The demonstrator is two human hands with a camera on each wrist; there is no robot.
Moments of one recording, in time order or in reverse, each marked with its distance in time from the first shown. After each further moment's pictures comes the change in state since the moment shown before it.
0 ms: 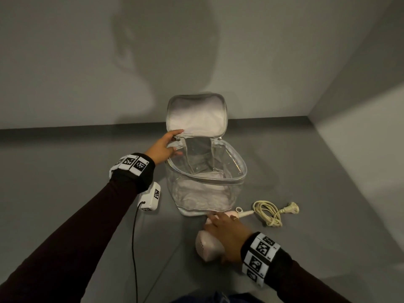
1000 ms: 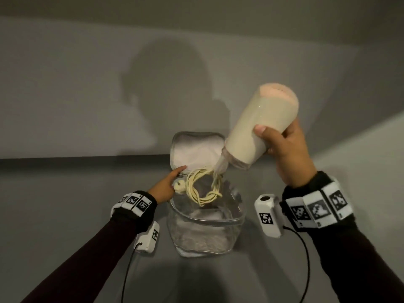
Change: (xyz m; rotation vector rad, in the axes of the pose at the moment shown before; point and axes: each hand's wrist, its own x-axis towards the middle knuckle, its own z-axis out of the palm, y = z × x) left_hand -0.011 0.010 0.024 0.262 -0.058 0.046; right_hand -0.111 0.043 -0.228 1.317 1.283 -0.308
